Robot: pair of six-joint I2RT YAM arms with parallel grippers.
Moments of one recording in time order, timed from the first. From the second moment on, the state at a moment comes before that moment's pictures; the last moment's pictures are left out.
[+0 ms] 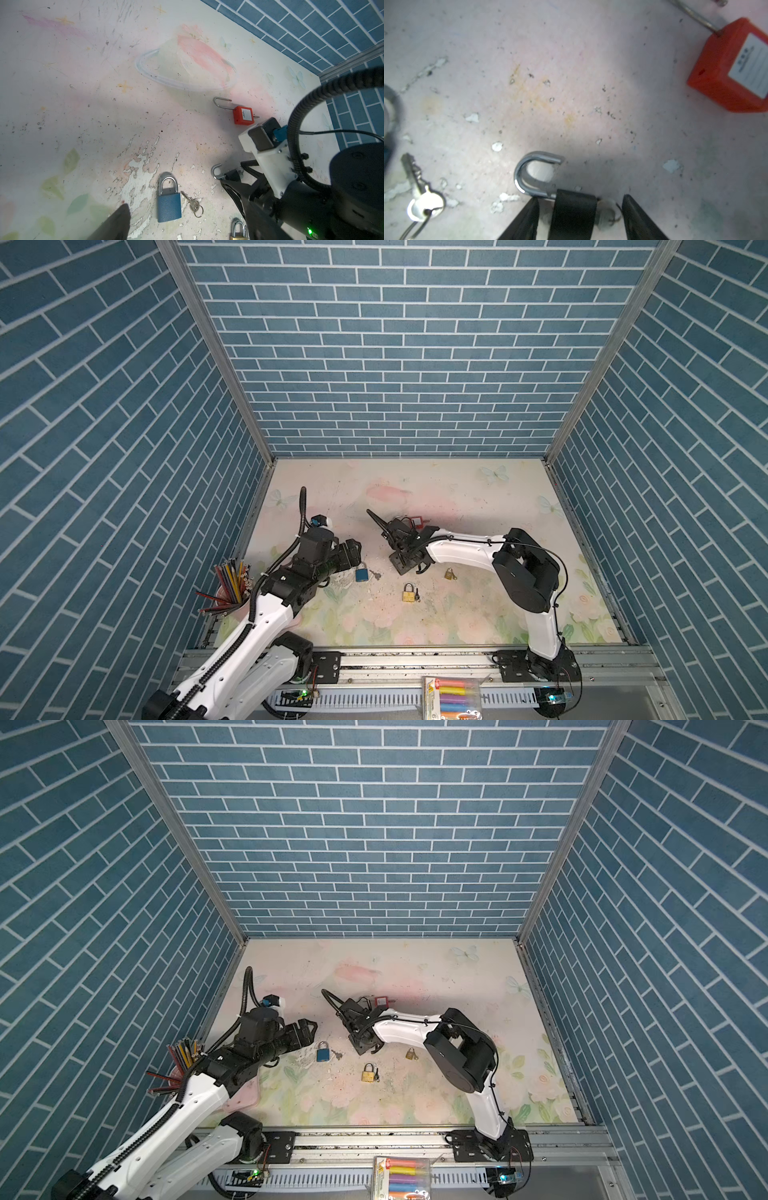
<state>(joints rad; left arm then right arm) -0.41 0.83 0.61 -0.47 0.00 -0.64 1.01 2.03 1.40 -0.58 0.21 0.26</state>
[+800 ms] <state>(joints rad) -0.65 1.00 0.74 -0.56 -0.13 -0.63 0.88 1.68 1.18 -0.39 0.11 0.31</state>
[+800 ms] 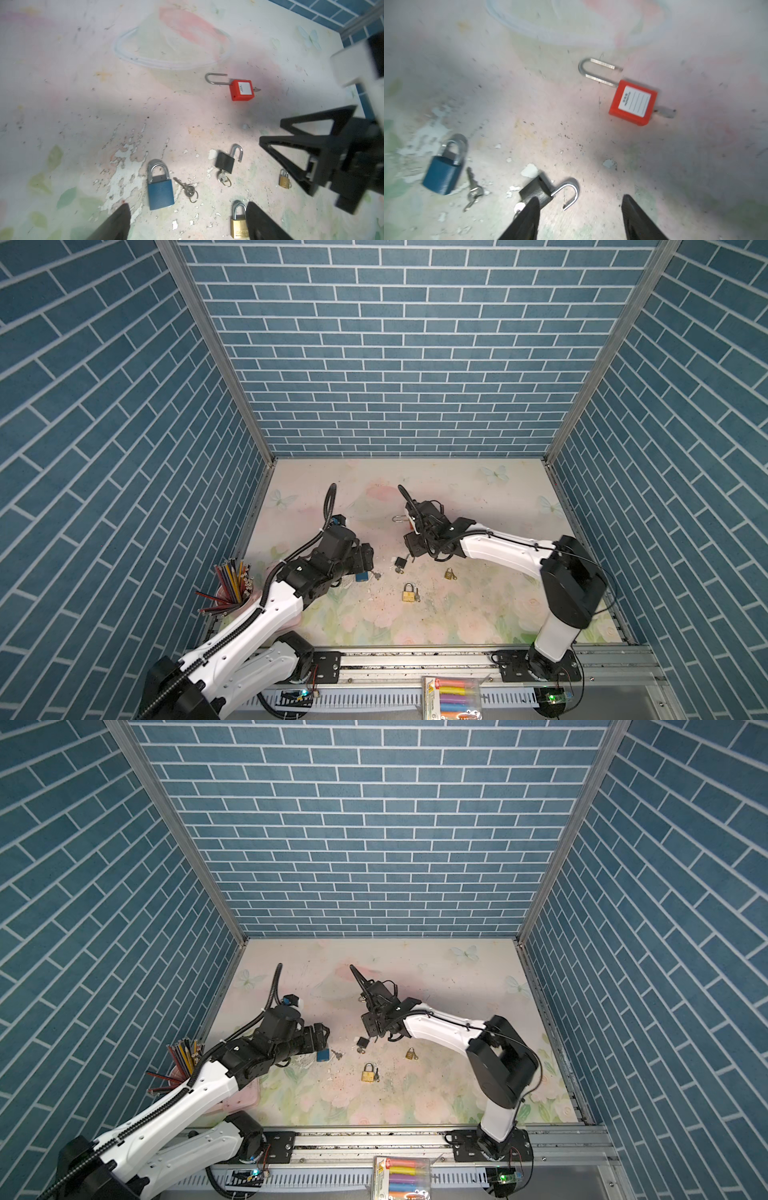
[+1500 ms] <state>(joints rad) -0.90 1.64 1.04 -0.62 -0.23 -0.42 0.68 1.05 0.73 -0.35 -0.12 0.45</state>
